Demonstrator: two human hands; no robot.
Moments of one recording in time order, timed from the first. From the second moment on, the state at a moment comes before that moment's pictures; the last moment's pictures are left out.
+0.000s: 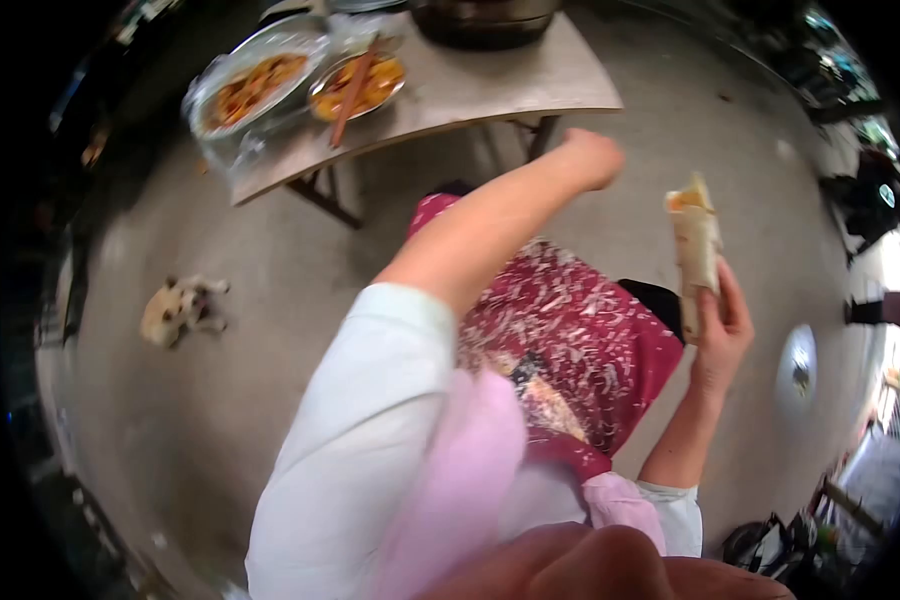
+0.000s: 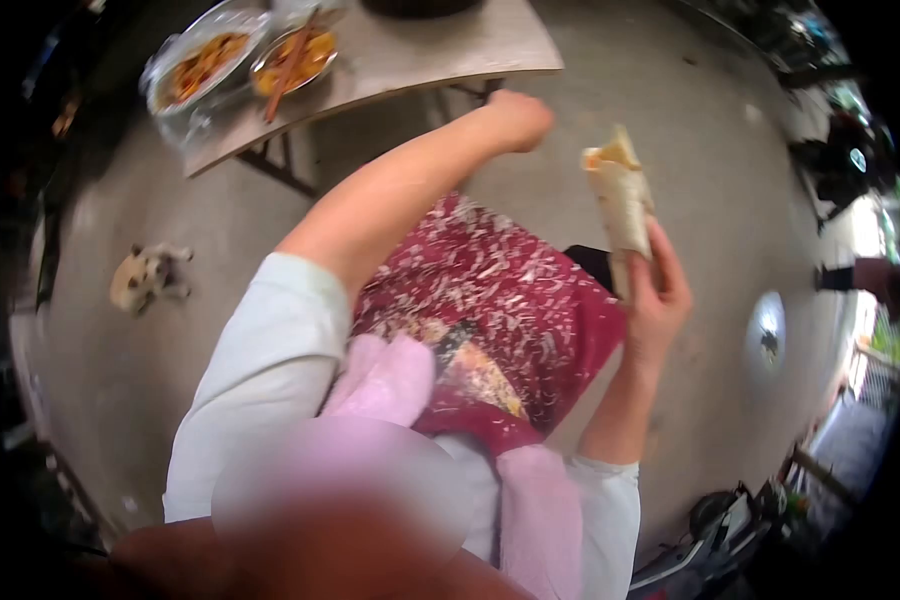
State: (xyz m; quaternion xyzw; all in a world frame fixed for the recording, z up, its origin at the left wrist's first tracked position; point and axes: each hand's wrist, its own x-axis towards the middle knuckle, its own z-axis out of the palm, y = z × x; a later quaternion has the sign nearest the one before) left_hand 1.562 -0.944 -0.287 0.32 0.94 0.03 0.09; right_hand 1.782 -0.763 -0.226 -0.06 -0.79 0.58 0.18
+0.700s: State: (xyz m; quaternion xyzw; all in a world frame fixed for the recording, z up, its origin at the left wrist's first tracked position) left_hand 1.613 -0.986 -0.271 0.28 0.63 0.62 0.36; right_hand 1.746 -0.776 -0.189 0.01 -0.75 0.64 0.16
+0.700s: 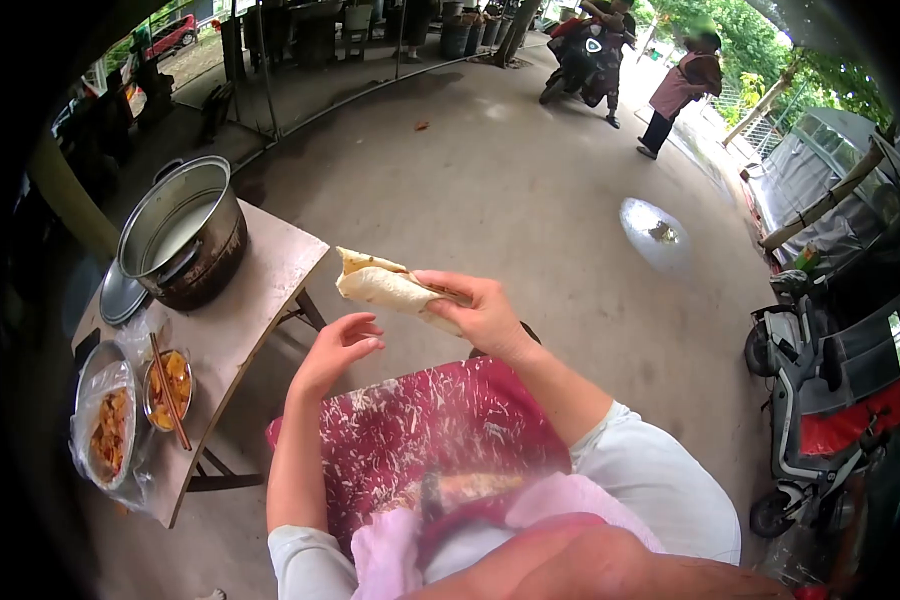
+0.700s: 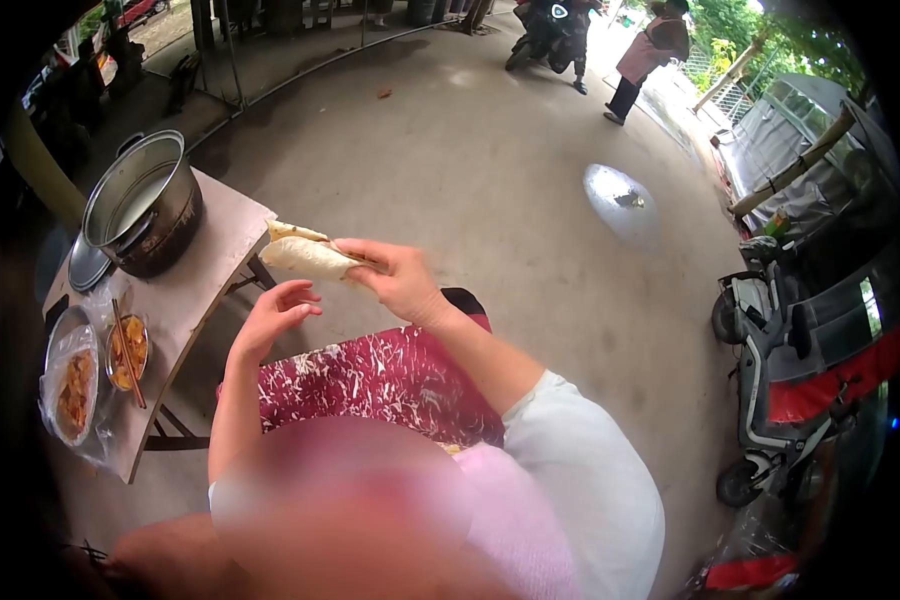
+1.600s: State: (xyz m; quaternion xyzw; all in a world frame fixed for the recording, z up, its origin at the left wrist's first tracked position) left_hand 1.554 -0.895 -0.214 0.33 0.29 0.89 0.10; right_hand 1.633 -0.751 -0.176 0.09 -0.76 0.63 0.12
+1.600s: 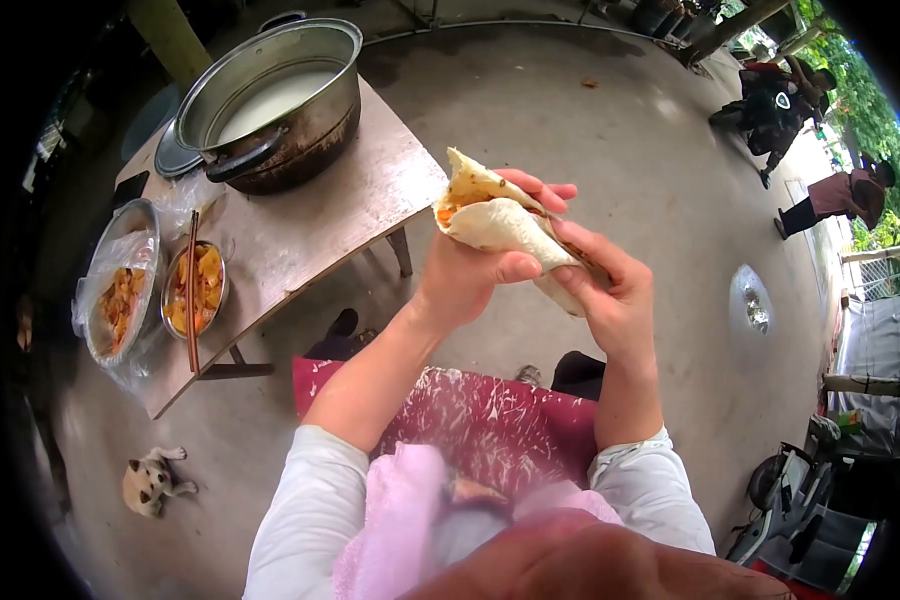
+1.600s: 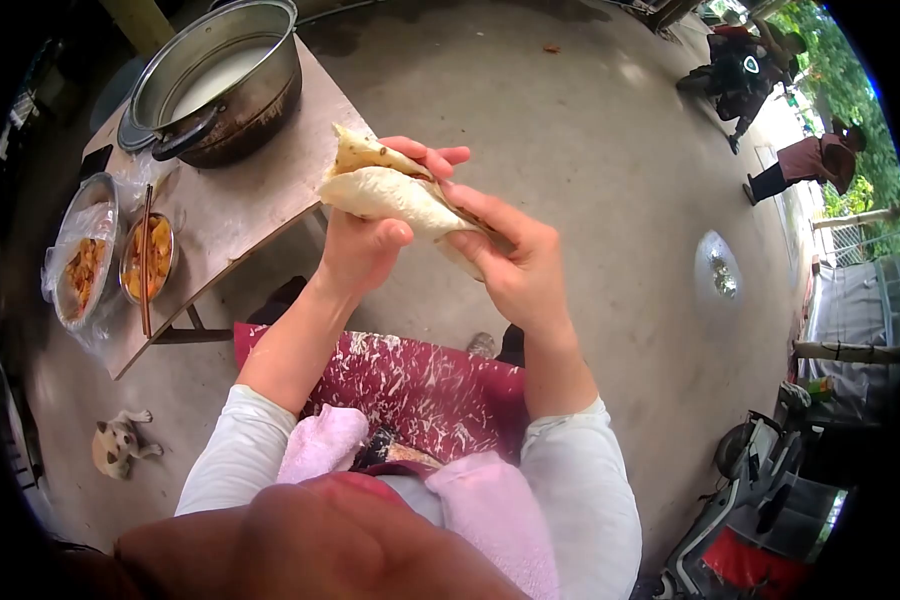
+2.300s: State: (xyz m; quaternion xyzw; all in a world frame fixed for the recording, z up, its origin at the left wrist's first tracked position) left_hand 1.576 -0.888 -0.199 0.16 0.29 0.94 0.01; right_hand 1.632 -0.769 -0.184 0.08 -0.77 0.60 0.20
